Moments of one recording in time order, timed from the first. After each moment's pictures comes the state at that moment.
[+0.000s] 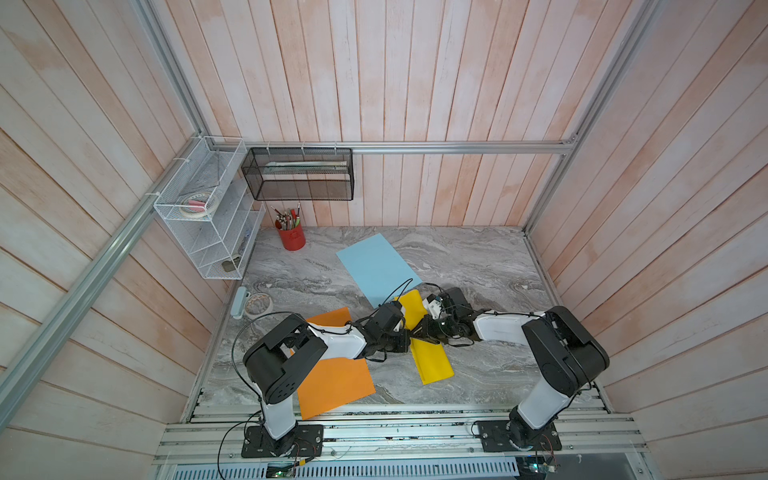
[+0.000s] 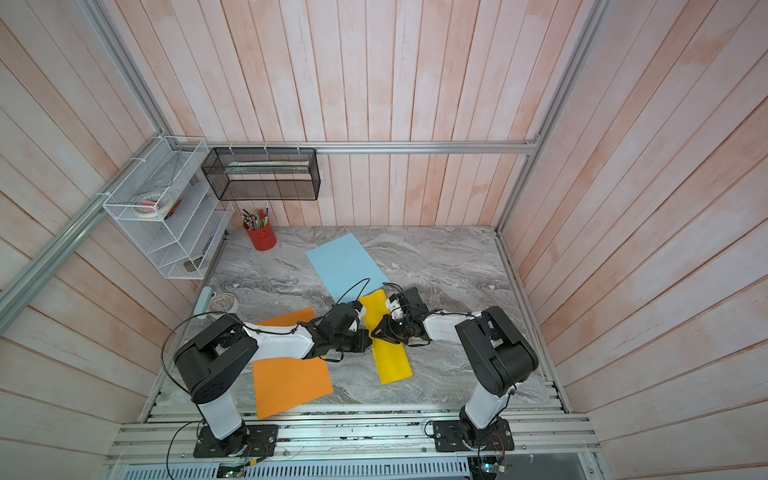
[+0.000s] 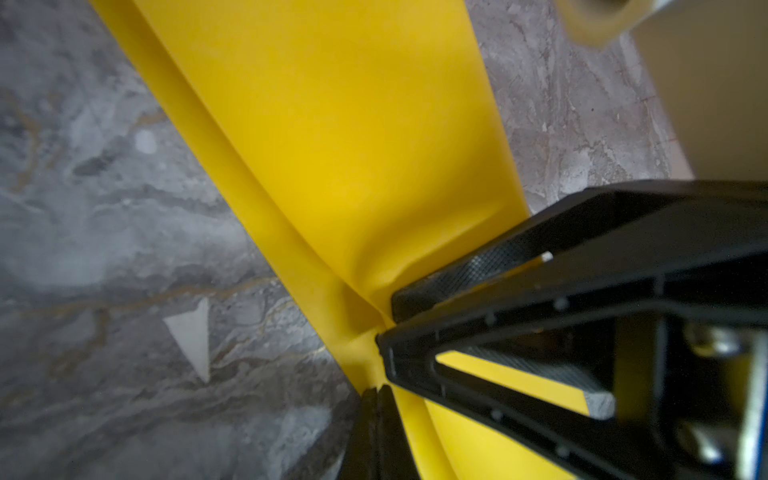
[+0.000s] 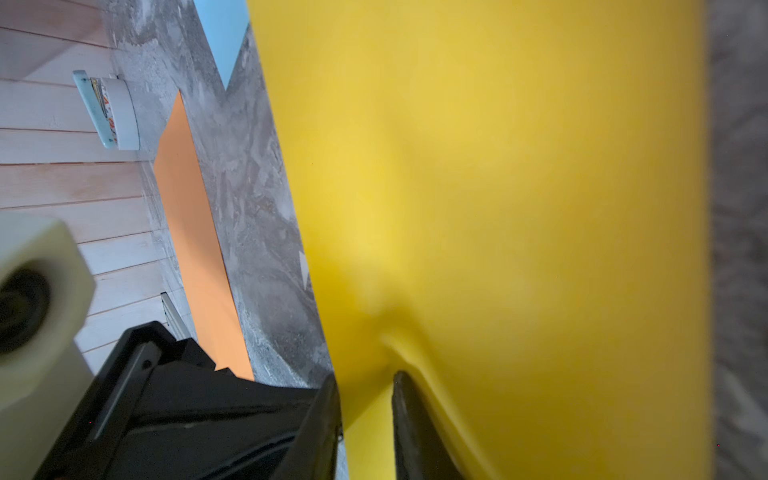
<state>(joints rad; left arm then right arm) -0.83 1.80 0.85 0.09 0.23 -0.69 0.53 1.71 0.74 -0.02 -0.58 0.71</state>
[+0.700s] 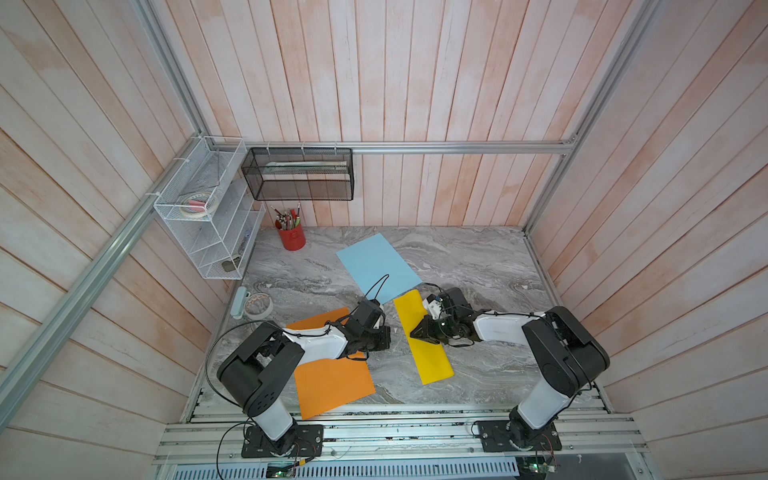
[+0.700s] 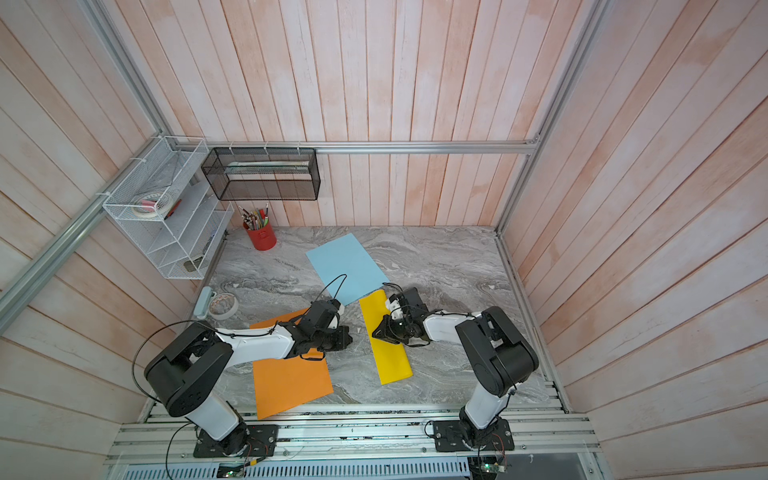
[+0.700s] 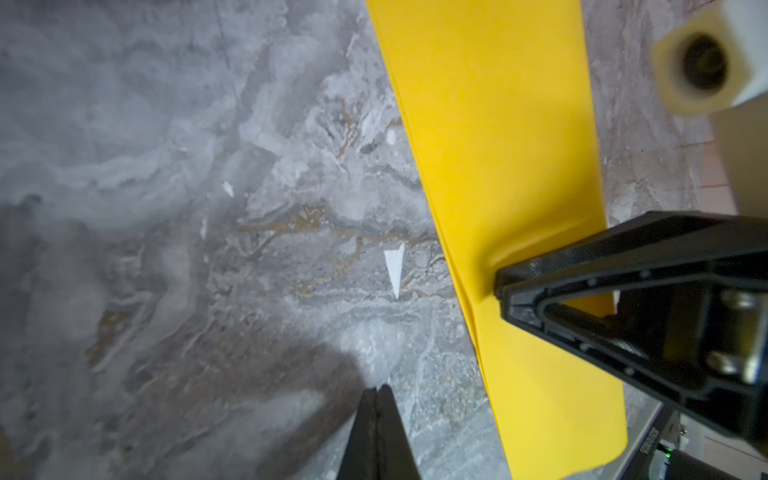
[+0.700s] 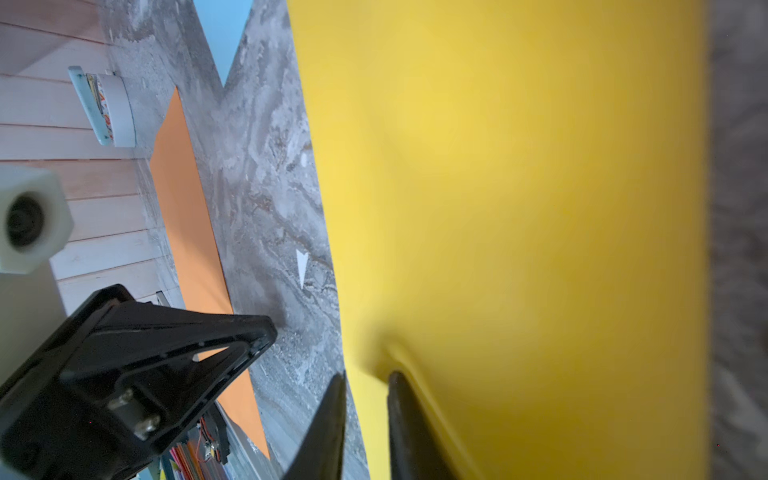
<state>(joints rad) -0.71 1.66 0.75 0.01 0.25 -0.70 0.53 1.70 0.73 -0.03 -0.57 0.71</state>
